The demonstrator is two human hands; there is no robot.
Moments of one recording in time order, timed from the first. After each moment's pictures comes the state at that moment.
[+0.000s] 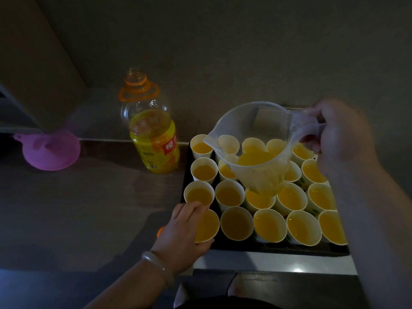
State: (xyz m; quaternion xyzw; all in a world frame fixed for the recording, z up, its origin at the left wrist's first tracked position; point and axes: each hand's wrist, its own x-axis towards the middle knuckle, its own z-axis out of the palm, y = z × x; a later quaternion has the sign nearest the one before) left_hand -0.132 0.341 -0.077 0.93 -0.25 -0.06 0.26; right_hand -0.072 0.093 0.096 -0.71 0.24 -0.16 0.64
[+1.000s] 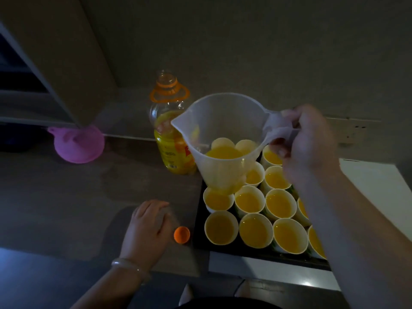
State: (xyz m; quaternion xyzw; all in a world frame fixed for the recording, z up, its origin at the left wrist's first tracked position) left_hand -0.136 0.424 -0.077 0.94 -0.01 0.09 0.34; right_hand -0.056 0.169 0.088 -0.60 0.11 -0.08 0.79
